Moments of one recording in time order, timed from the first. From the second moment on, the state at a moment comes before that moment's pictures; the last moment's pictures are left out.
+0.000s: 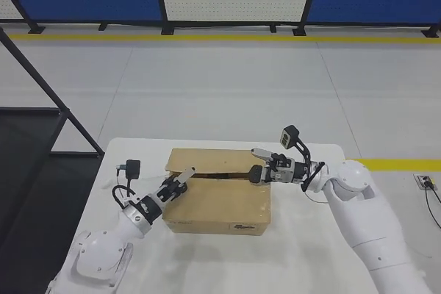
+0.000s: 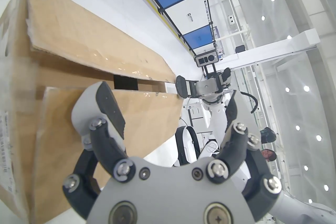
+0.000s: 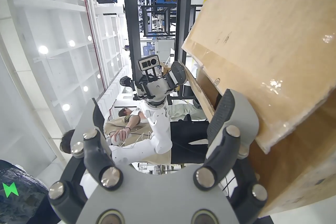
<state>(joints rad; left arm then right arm) 1.13 -1.16 -1.38 -1.82 0.02 0.04 -0.48 -0.54 -1.27 1.19 -1.04 0.41 -0.04 1.15</state>
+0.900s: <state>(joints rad) 1.44 -1.14 -1.73 -1.83 -0.22 -0.11 -0.50 -0.44 -1.30 1.08 -0.83 0.42 -0.22 1.16</state>
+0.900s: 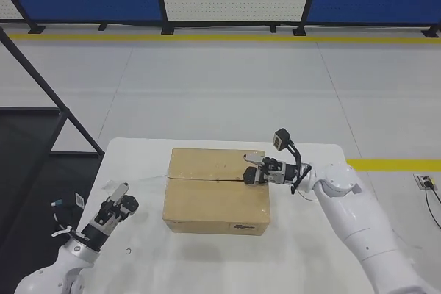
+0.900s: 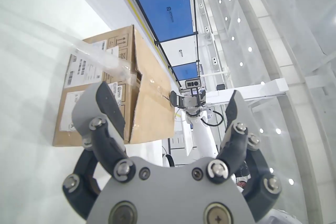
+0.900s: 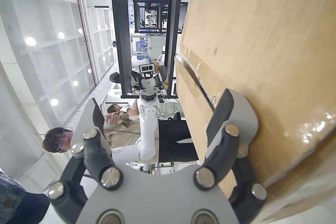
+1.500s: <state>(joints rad) 1.38 -1.15 -1.66 -1.74 -0.20 -0.03 -0.42 -0.49 -1.28 1.13 -0.89 0.42 -0.17 1.16</state>
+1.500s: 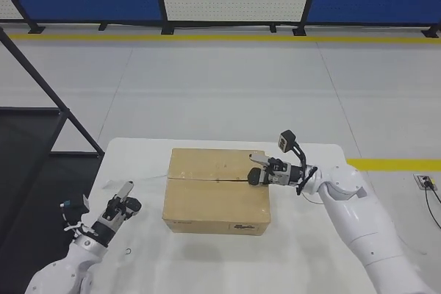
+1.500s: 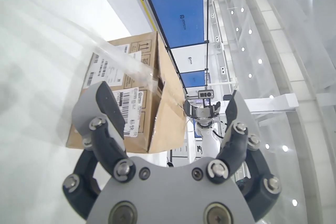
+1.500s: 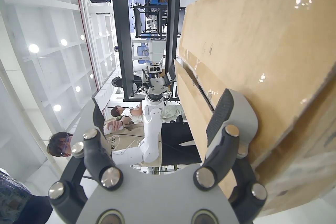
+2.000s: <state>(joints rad) 1.12 -1.17 -1.51 -1.43 -0.27 0.05 -0.40 -0.55 -1.24 1.17 -0.98 0.38 -0.11 1.22</state>
